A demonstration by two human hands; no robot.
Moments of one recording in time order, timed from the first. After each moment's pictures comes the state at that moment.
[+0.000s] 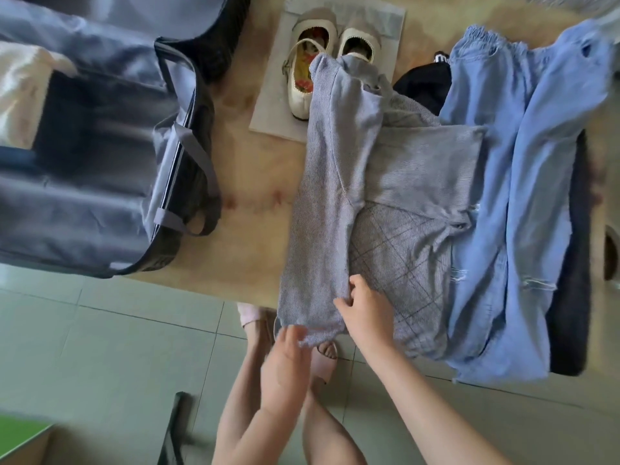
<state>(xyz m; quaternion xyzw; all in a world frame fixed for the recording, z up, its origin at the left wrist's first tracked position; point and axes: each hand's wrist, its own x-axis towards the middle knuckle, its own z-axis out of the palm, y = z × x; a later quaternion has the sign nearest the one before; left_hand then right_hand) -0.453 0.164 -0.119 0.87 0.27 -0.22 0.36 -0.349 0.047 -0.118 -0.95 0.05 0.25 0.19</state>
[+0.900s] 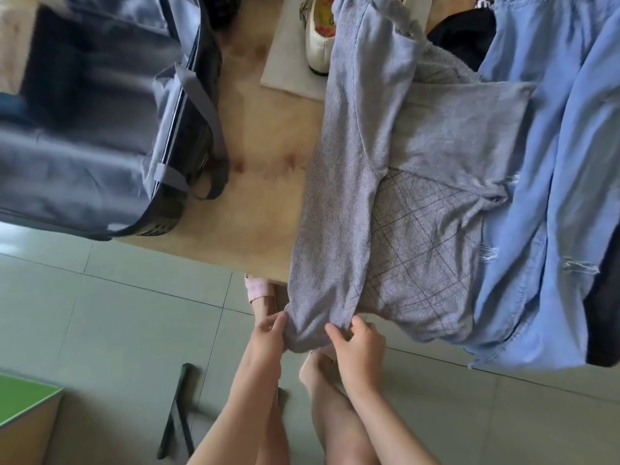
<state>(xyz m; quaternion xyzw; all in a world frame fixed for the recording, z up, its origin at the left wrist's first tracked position) -0.476 0.198 -0.180 0.50 0.62 -0.20 0.57 -0.459 0.062 -0.162 -0.91 0.21 0.23 0.29</state>
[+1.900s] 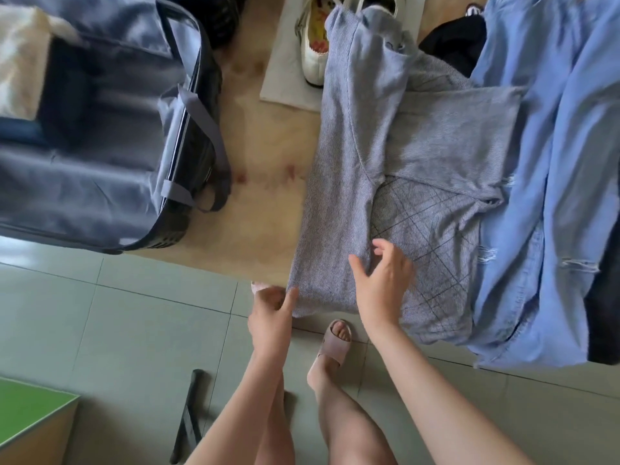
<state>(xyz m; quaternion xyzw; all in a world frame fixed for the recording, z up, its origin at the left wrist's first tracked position) -0.428 0.200 -0.130 0.71 0.50 -0.15 0.47 -0.354 0.066 -0.141 -0.95 0.12 0.01 0.30</state>
